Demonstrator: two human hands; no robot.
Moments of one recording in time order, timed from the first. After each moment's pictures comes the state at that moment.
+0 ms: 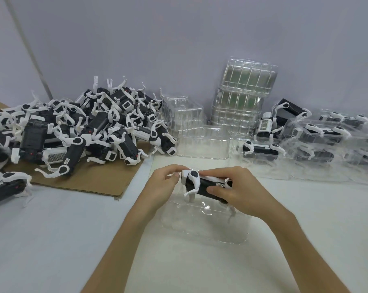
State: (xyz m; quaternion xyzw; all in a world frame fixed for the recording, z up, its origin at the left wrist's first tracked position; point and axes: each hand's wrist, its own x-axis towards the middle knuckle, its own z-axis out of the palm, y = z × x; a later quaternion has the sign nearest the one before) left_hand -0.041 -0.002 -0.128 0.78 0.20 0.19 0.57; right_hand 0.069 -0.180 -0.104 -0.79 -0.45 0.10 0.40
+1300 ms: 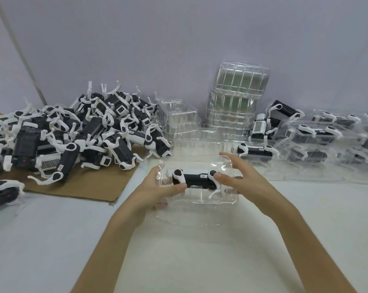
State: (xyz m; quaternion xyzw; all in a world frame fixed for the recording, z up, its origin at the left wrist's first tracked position) left_hand -0.053 0.004 -0.124 0.69 0.20 0.11 0.69; right_hand 0.097 -0.195 -0.105 -0.78 -0.31 0.19 0.51
